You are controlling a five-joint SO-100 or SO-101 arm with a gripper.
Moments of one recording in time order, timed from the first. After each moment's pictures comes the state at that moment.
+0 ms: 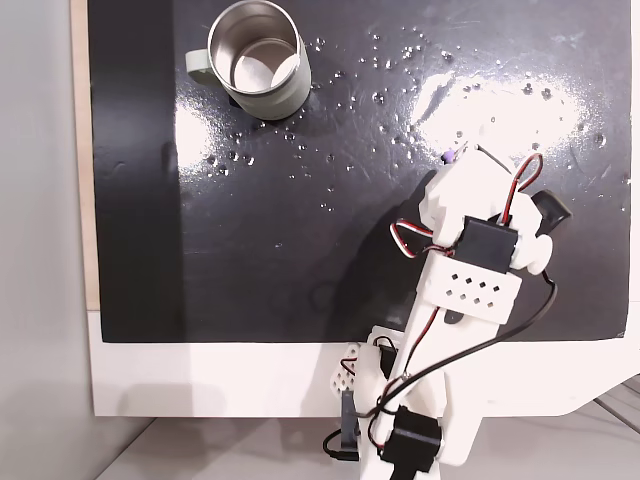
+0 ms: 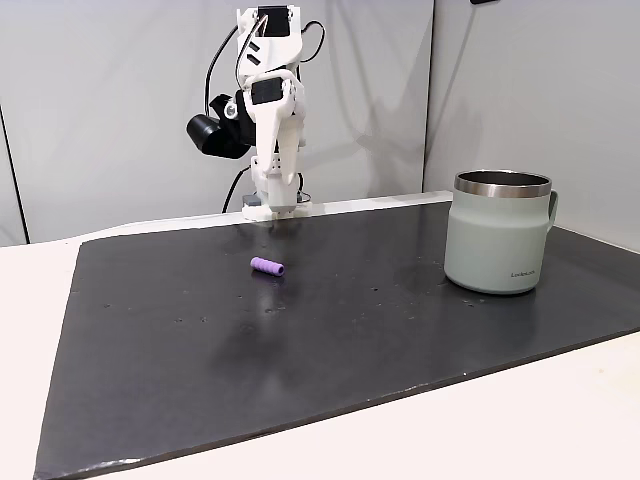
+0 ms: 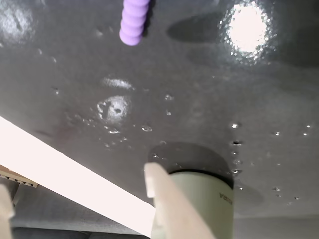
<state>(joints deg) 17.1 111.9 103.3 69.1 21.7</state>
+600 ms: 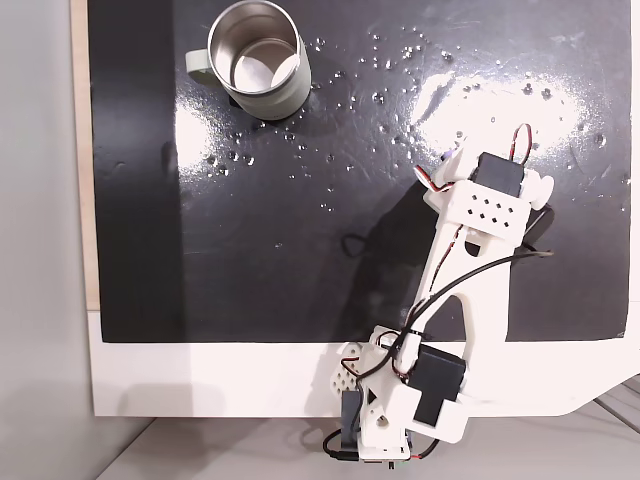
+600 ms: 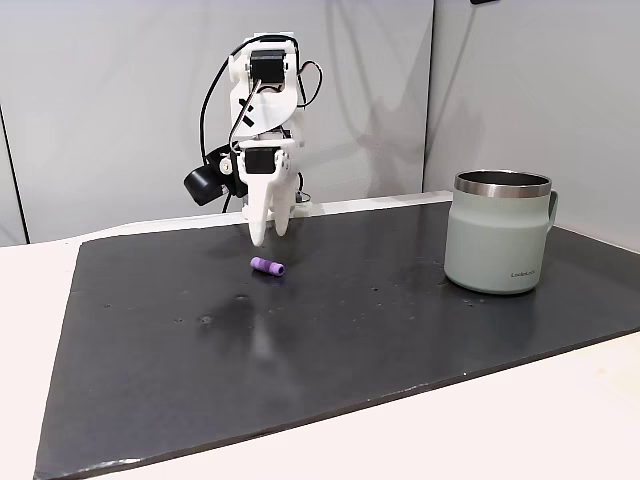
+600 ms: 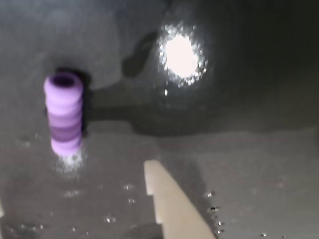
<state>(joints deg) 20.0 90.3 99.2 70.5 21.7</state>
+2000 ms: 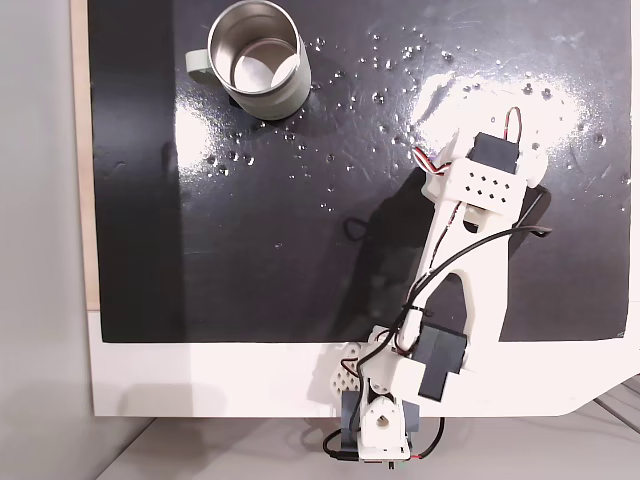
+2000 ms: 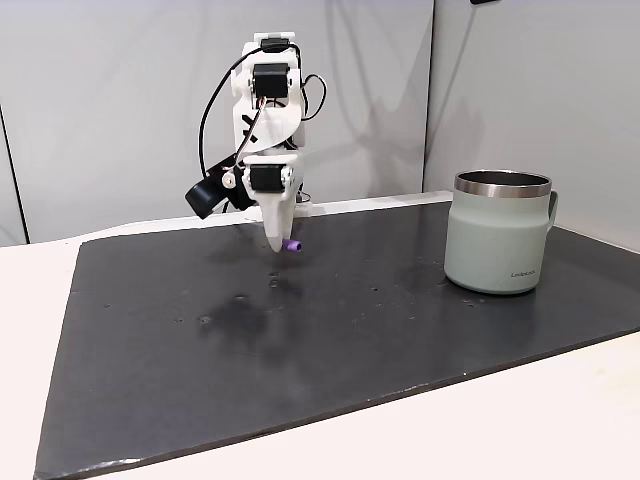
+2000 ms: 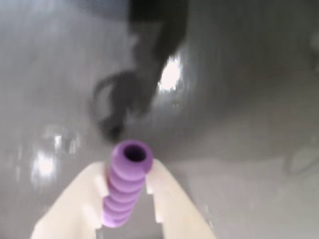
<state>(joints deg) 17.6 84.2 92.2 73.4 18.8</state>
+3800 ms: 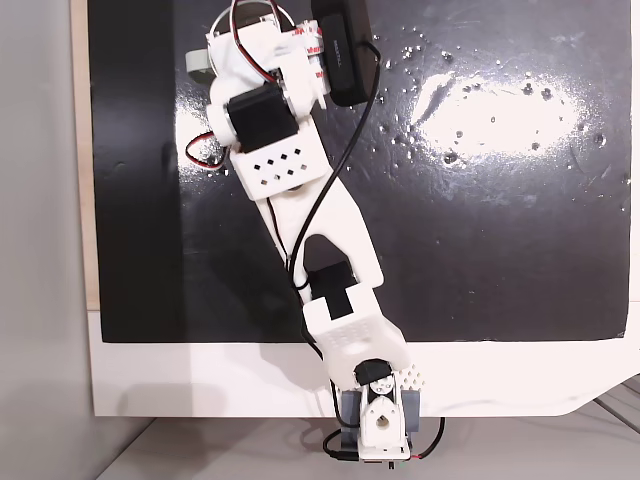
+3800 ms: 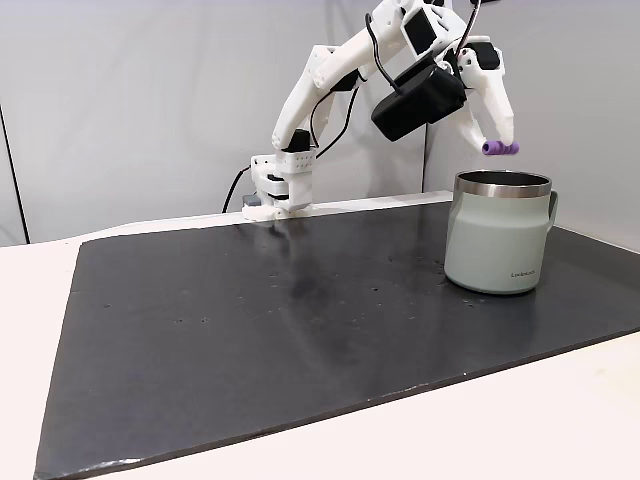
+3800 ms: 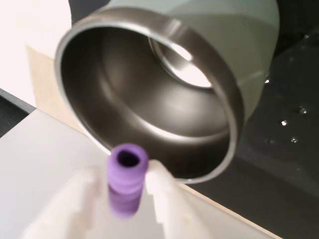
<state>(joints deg) -19.2 59.5 22.9 84.4 4.9</state>
